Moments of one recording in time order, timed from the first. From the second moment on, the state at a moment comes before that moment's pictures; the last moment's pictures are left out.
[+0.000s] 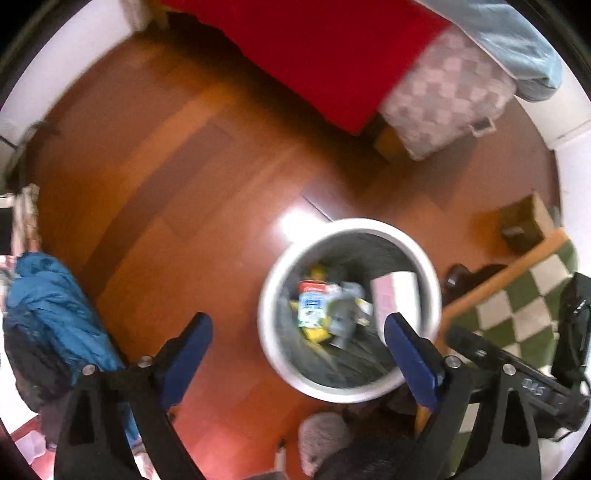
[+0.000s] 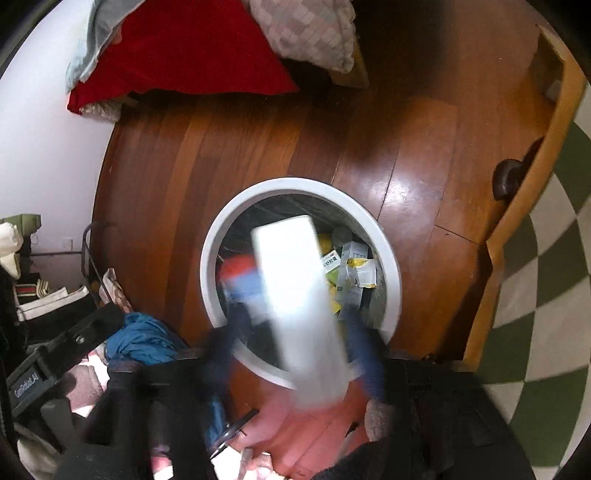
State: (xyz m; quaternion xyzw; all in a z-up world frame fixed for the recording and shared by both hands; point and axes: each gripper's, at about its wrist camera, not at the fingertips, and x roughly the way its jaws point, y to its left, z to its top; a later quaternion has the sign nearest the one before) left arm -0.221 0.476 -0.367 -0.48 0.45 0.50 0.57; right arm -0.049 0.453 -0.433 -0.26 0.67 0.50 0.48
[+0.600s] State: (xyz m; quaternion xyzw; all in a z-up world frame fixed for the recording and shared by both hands) left arm -0.210 0.409 -0.353 -0.41 0.47 0.53 0.58; right arm -0.066 0.394 -0.400 -0.40 0.56 0.48 0.55
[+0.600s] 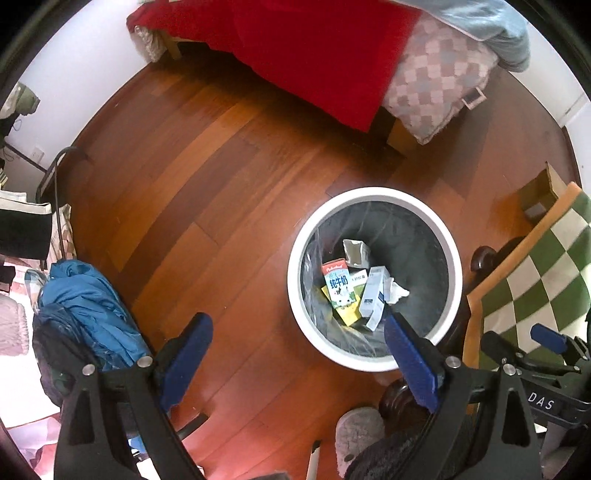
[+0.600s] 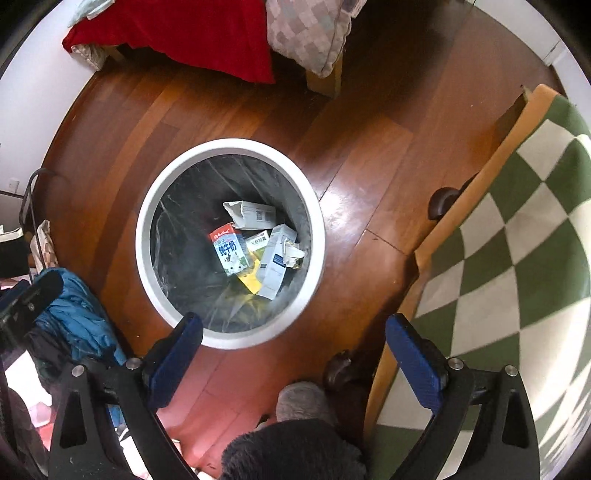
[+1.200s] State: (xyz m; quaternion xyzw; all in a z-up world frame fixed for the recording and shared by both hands) left arm -0.203 0.352 -0.265 -0.34 0.45 0.55 0.62; right arm -0.060 0.346 -0.314 -0.35 0.53 0.51 0.59
